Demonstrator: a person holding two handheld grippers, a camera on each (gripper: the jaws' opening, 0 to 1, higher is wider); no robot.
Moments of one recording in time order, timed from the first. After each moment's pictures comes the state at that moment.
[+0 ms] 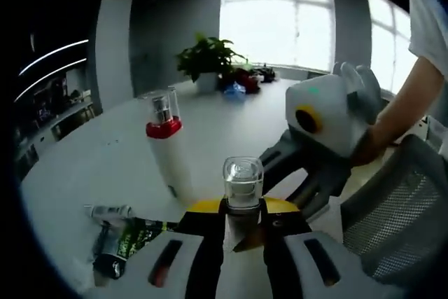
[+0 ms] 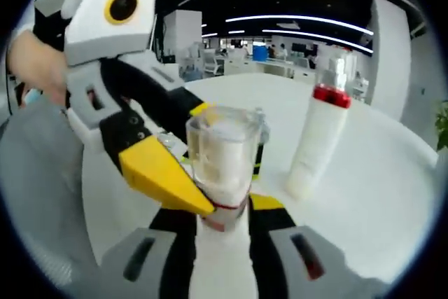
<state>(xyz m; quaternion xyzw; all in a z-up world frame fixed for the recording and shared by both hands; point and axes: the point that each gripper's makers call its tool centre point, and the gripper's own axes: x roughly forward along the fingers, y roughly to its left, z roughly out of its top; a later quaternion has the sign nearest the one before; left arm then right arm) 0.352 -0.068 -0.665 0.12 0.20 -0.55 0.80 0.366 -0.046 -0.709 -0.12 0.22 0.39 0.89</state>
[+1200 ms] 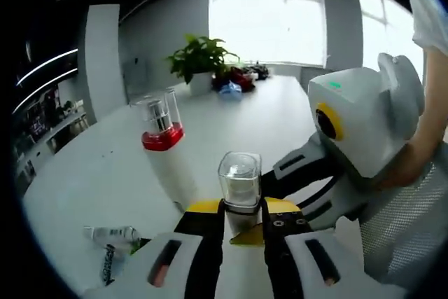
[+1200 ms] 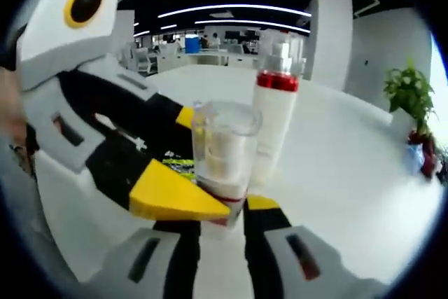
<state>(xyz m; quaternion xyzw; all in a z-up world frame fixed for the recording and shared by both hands) 0.375 -0.085 -0.665 0.14 0.18 -0.57 0.79 0.393 -0.075 -0.714 -0.09 0.26 0.16 0.95</state>
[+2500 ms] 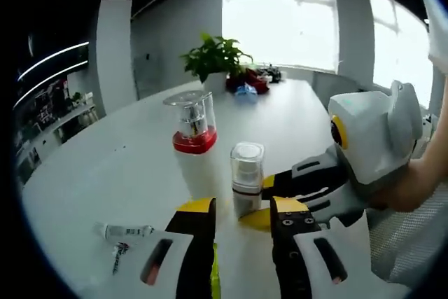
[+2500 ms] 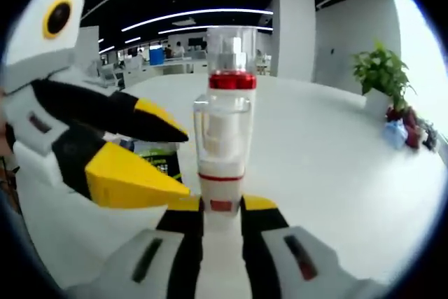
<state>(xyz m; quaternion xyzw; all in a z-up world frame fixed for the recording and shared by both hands) 0.406 -0.064 -0.658 0.11 0.20 -0.53 0.82 0.416 -0.095 -0.713 -0.05 0.25 0.08 0.97</state>
